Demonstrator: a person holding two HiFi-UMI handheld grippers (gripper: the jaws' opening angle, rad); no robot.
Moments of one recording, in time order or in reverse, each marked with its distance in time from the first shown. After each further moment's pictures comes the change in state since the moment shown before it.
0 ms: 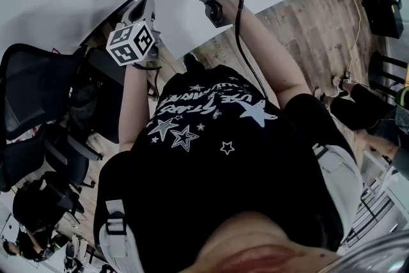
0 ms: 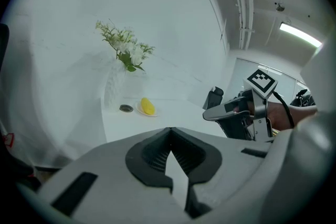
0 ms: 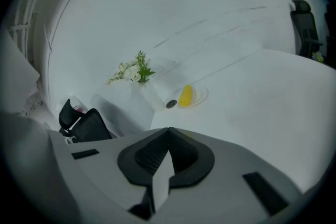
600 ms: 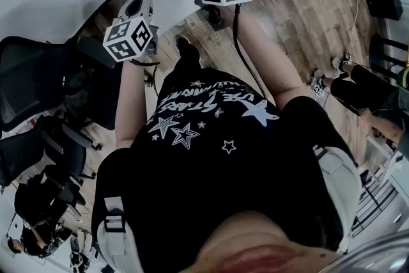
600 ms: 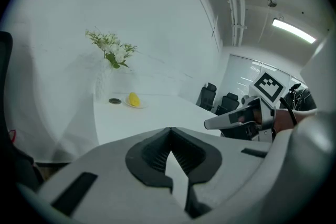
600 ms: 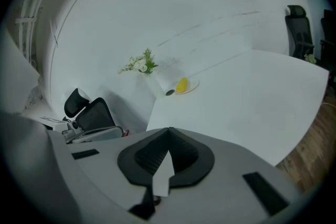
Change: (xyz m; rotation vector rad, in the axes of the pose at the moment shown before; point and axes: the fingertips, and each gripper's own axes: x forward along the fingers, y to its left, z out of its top) left arm -0.042 -0.083 -0.041 0.041 0.022 -0.033; right arm -0.087 -0.003 -0.084 -0.034 0.015 -0.021
